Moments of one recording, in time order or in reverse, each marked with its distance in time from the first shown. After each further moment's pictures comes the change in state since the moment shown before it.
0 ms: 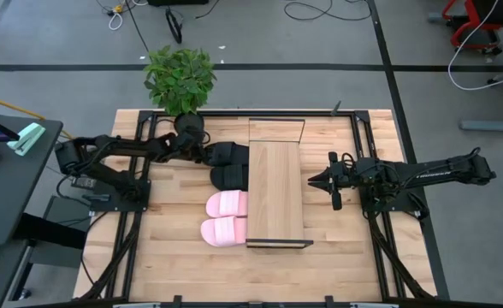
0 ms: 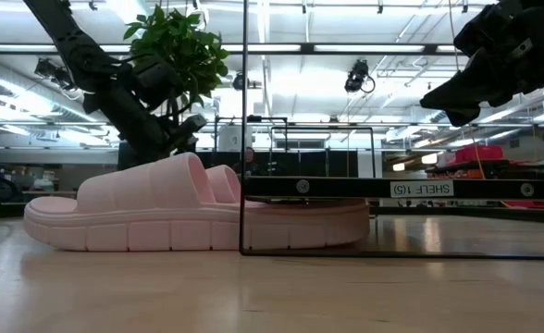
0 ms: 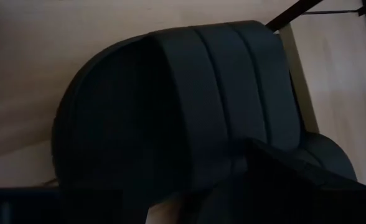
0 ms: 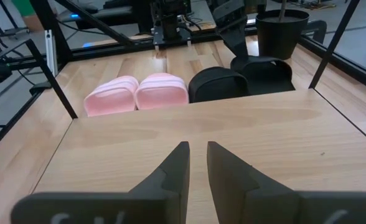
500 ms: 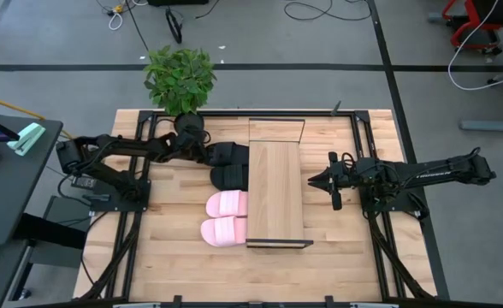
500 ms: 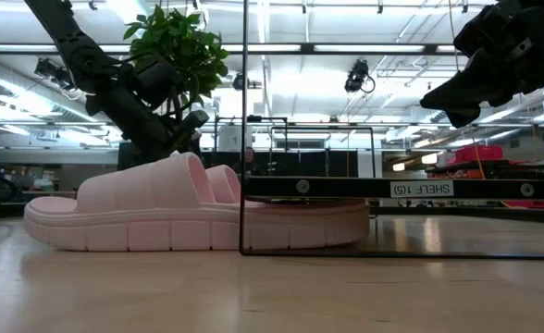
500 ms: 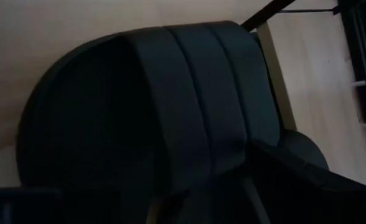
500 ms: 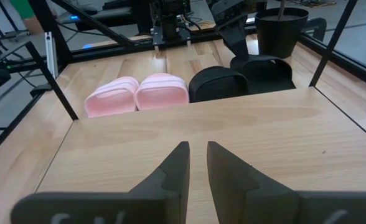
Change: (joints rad) left arm 0.010 0.007 0.000 0.050 0.054 -0.009; right arm 0.000 0.000 0.000 0.000 0.000 0.014
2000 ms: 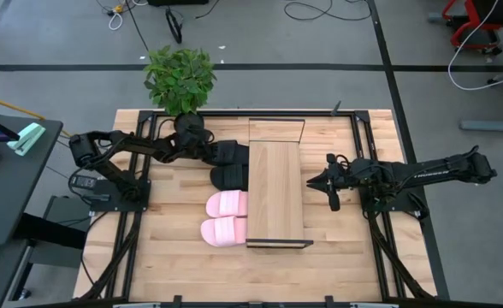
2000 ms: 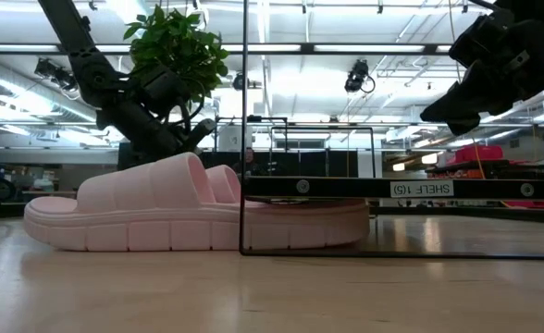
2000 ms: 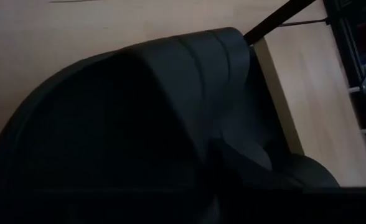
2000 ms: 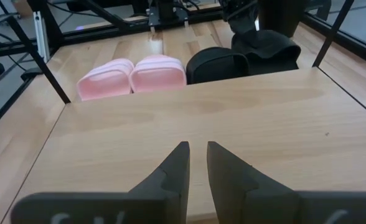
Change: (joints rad) left arm -0.002 0.134 0.002 0.176 0.003 0.043; right arm 0.000 0.064 0.000 -0.006 0.000 0.006
